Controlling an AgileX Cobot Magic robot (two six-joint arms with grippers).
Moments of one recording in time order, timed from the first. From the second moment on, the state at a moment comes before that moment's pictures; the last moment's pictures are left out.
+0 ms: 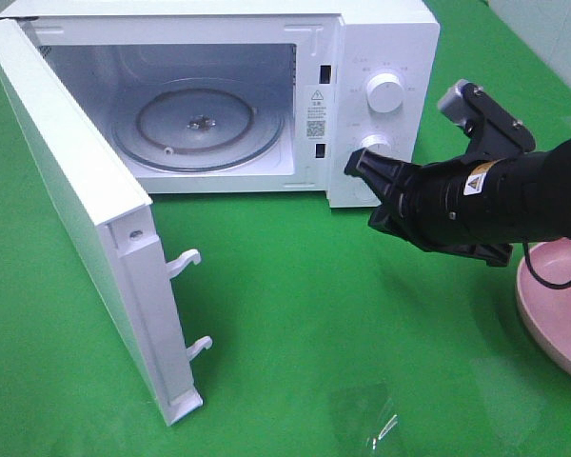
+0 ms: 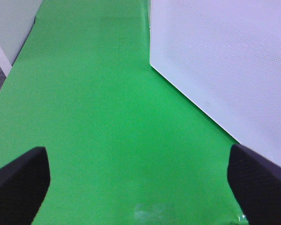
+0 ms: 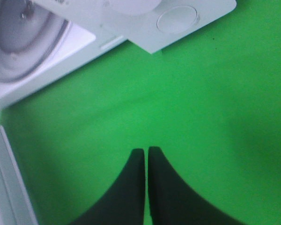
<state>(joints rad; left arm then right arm) 0.08 -0.01 -0.52 -0.11 1.08 0.11 0.51 1.57 -0.64 0.20 -0.15 0.58</state>
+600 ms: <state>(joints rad) 0.08 -0.01 -0.52 -0.11 1.08 0.11 0.51 1.39 -0.64 0.02 0.48 0.26</state>
